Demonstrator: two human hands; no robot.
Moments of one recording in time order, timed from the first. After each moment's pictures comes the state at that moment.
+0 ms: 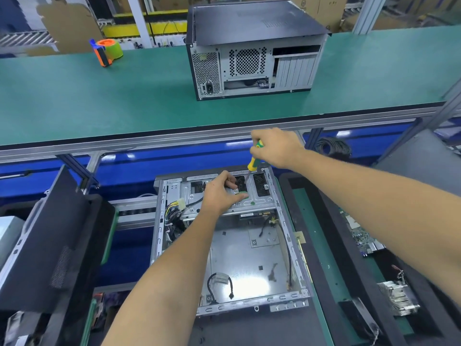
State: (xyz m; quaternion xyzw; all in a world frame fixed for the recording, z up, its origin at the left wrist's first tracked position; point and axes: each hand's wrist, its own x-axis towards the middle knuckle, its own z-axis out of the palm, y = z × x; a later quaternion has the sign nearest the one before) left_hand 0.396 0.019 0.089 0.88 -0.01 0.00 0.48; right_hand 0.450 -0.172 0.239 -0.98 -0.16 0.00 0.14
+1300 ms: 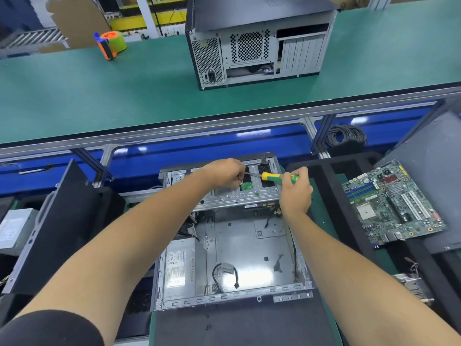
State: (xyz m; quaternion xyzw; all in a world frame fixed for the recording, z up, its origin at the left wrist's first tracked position) left_hand 0.448 0.026 0.141 0.94 -0.31 -0.15 0.02; right_hand 0.370 -0.179 0.081 -0.82 0.24 -0.17 0.49
